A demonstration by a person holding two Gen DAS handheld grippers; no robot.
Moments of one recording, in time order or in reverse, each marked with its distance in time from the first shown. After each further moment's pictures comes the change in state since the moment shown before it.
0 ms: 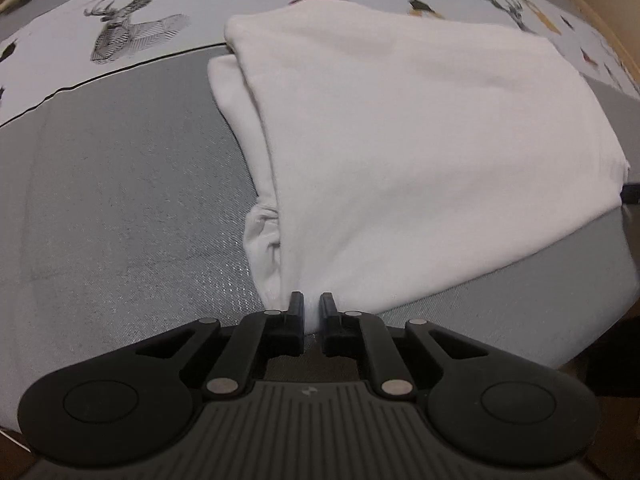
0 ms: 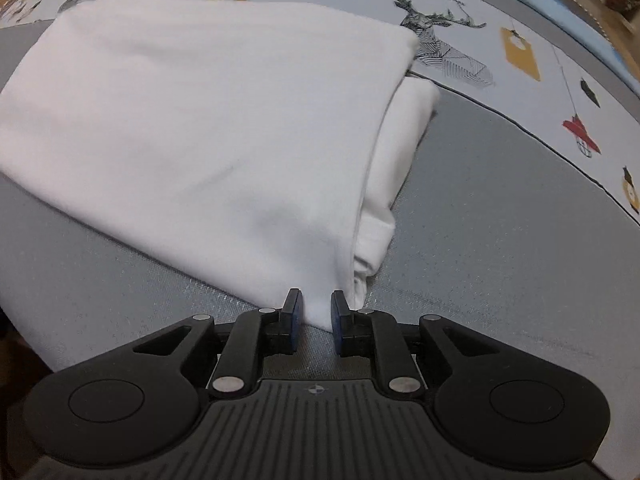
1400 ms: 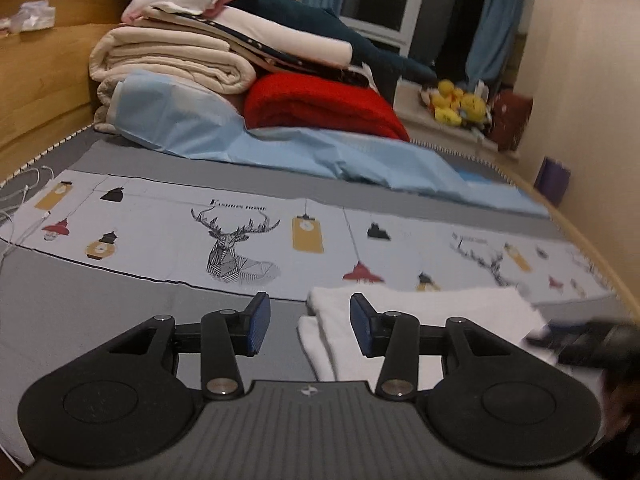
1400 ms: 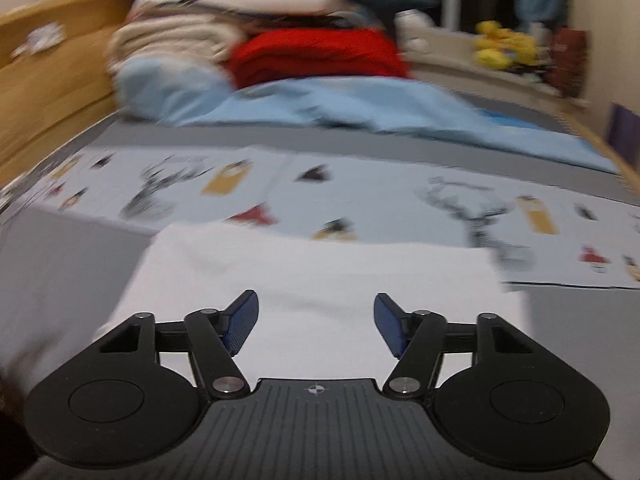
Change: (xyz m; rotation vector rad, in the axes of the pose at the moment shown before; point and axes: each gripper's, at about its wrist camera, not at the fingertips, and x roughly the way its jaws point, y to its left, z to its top) left arm -0.192 0.057 -0.036 -0.203 -0.698 -0.016; right arm -0.087 0.154 0.062 0.161 -0.539 0.039
